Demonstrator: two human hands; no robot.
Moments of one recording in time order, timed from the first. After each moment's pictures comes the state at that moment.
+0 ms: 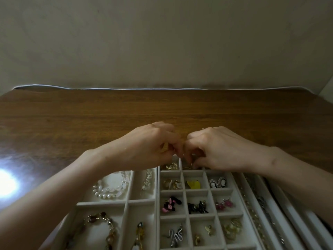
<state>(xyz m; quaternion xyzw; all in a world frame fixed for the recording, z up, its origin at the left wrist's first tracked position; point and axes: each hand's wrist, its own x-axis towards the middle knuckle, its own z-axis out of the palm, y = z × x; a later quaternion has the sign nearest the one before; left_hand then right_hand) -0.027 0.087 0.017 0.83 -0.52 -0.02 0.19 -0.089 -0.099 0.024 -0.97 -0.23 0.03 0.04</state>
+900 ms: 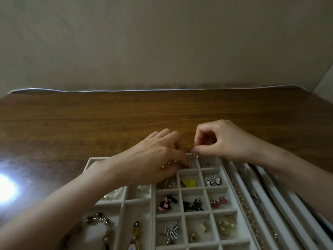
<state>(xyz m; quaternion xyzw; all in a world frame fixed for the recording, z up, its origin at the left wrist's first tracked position) -0.038 0.077 0.000 0.82 -0.57 0.01 0.04 -0.093 -0.123 0.022 -0.94 -0.10 0.01 0.32</state>
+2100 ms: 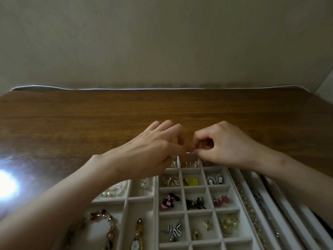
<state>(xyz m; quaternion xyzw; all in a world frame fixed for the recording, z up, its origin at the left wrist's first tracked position) -0.031 0.083 0.001 0.80 -0.58 0.12 0.05 -0.101 -0.105 0.025 -0.98 -0.10 -0.01 0.16</state>
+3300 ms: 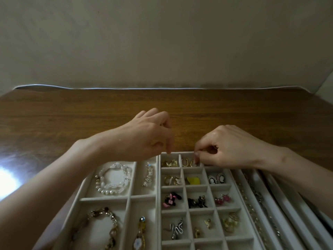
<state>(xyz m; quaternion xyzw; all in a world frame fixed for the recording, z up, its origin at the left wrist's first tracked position) -0.019 0.099 0.027 0.83 -0.54 0.03 0.10 -0.098 -0.116 0.023 -0.98 -0.18 0.04 0.09</state>
